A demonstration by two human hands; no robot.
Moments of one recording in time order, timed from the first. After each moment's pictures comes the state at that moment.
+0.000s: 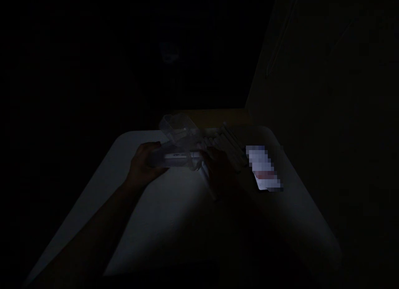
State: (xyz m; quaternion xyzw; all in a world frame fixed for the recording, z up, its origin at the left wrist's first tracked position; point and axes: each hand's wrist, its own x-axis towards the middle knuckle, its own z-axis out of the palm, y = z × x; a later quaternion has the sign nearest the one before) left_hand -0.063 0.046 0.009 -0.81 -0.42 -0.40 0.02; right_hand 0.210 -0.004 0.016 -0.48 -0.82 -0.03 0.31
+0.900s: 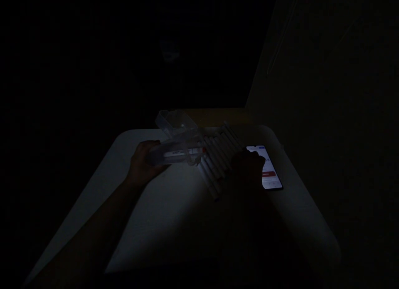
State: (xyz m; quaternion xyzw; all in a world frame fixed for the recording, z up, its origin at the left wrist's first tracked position) left_hand -0.061 0.045 0.008 -0.79 -0.44 -0.42 0.04; right_hand 0.248 -0.005 0.042 -0.75 -0.65 -0.12 -0.05
